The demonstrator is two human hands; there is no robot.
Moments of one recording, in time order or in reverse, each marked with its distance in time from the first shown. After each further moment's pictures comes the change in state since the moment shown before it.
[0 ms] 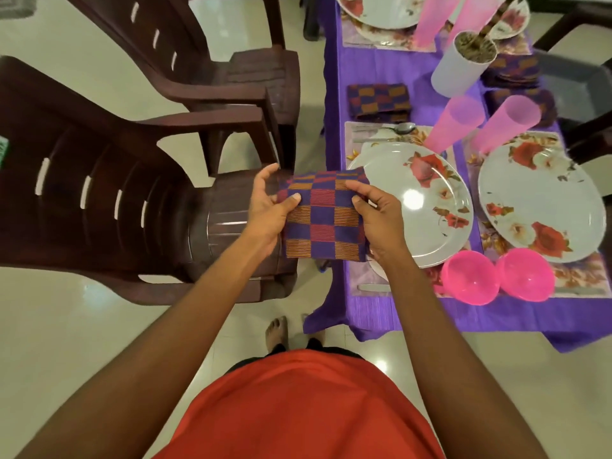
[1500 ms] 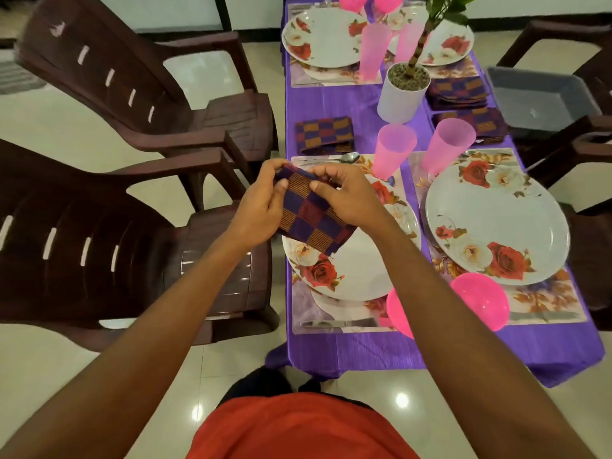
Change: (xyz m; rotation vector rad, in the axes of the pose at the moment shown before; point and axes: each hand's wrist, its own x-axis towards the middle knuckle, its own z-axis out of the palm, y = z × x) left_hand 0.023 0.033 0.130 0.803 -0.246 0.689; right_hand 0.097 -0.063 -0.097 -0.389 -0.333 -0.461
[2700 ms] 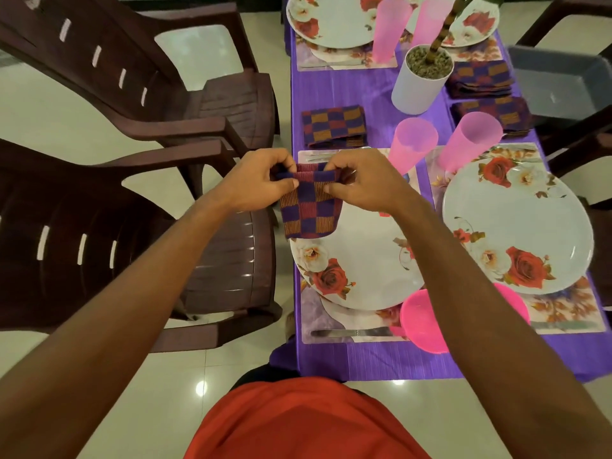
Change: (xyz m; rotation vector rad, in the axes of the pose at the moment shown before) left_hand 0.064 -0.019 -0.046 0.166 -0.277 -0.134; right_hand 0.046 0.011 -0.024 -0.367 -0.201 -0.074
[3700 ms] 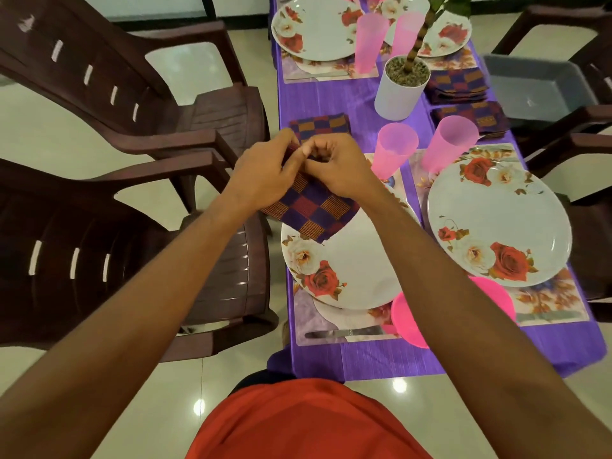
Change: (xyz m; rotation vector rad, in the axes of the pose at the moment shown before) left_hand 0.018 0.027 0.020 0.327 0.262 0.169; right_hand 0.017 -0.021 0.006 0.330 0.205 0.001
